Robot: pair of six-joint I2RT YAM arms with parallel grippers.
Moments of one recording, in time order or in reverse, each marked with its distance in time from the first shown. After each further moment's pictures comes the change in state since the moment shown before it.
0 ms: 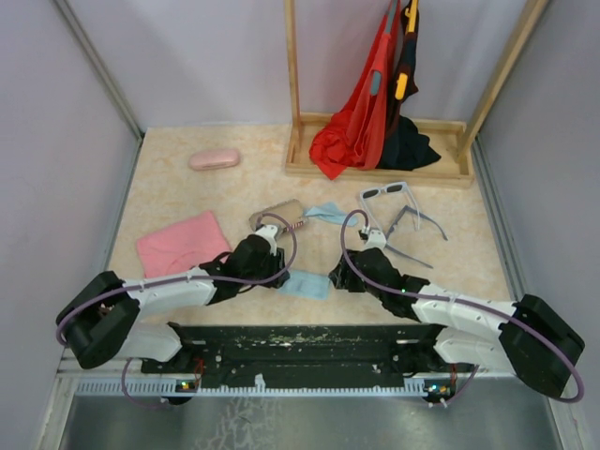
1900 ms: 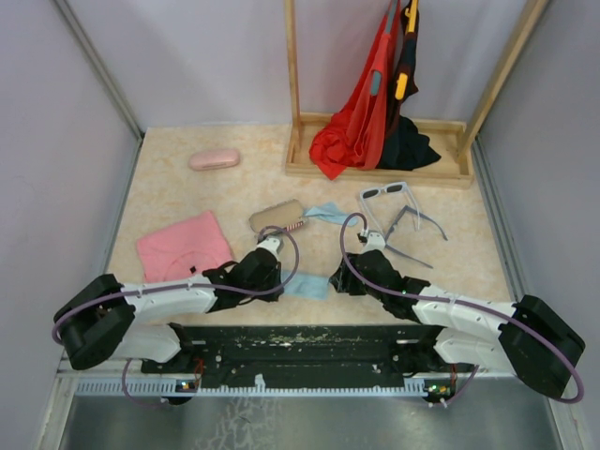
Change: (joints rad) left arm -0.108 -0.025 -0.020 -0.149 -0.060 -0.087; right arm 0.000 -0.012 -0.027 0.003 -0.034 -0.014
